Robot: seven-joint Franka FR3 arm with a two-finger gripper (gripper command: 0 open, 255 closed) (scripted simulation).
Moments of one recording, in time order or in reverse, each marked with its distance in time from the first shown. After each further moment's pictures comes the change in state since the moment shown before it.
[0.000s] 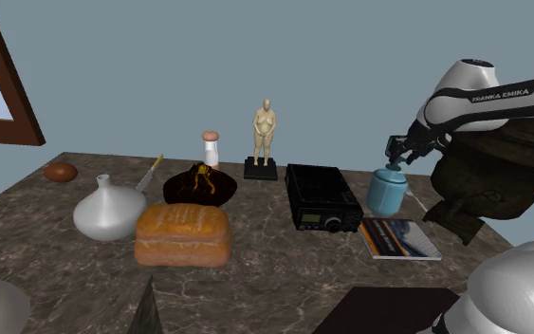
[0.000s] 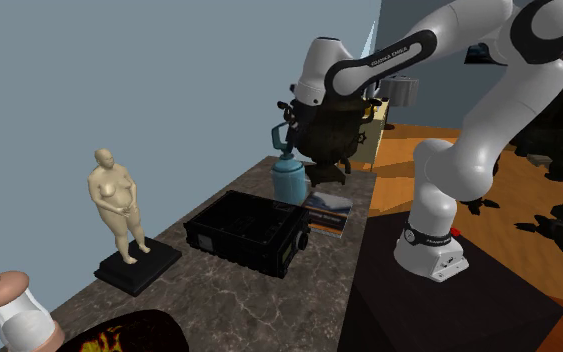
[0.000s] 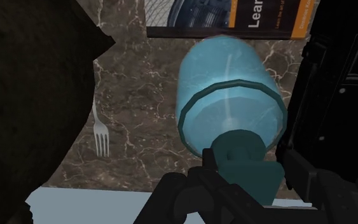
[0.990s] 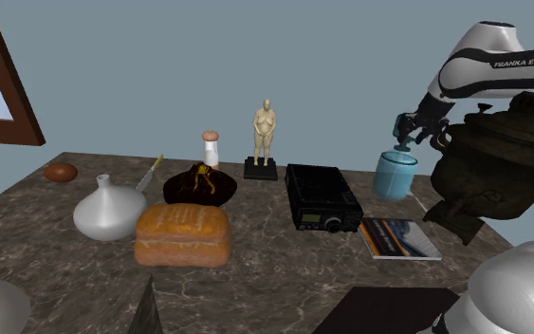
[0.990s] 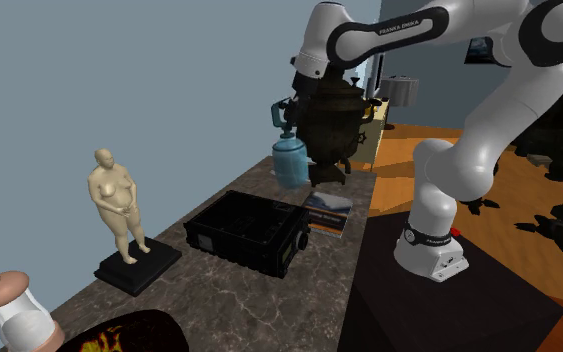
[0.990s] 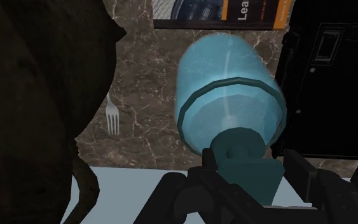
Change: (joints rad) arm 0.012 -0.042 0.035 0.170 0.027 -0.212 -0.006
